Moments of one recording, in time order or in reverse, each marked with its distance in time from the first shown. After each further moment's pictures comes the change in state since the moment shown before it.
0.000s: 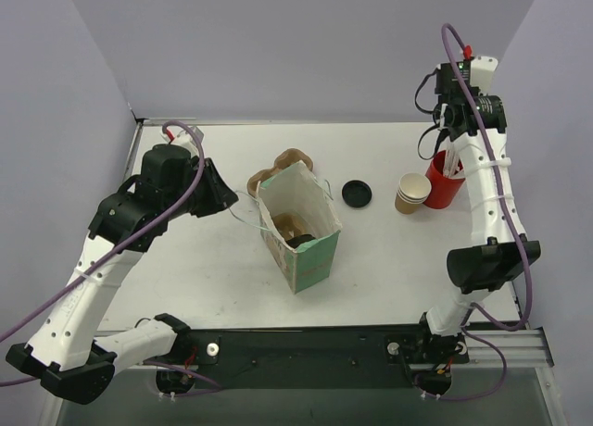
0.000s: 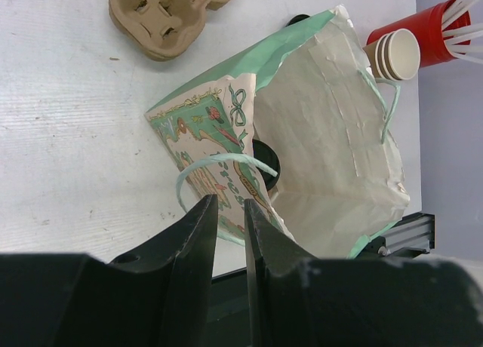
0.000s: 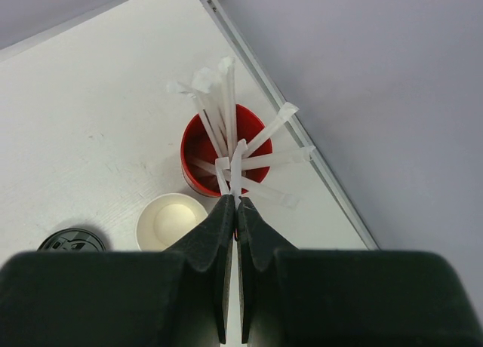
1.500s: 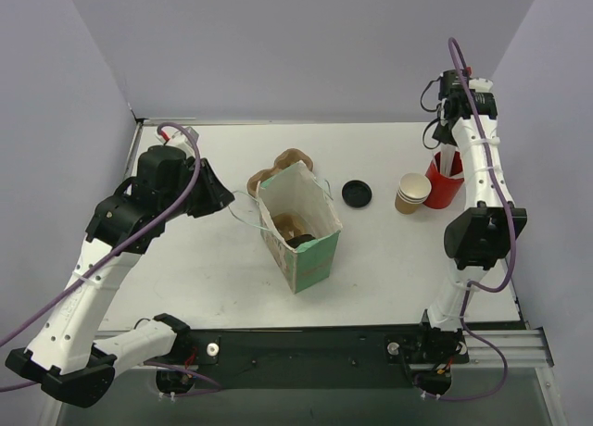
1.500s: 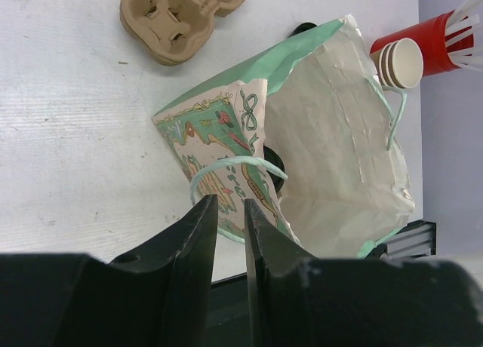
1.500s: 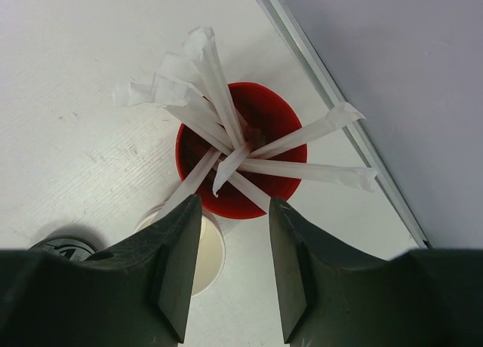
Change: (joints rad) left arm 0.025 -0.019 -0.020 0.007 0.001 0.005; right arm -0.121 0.198 0.005 -0.025 -0.155 0.090
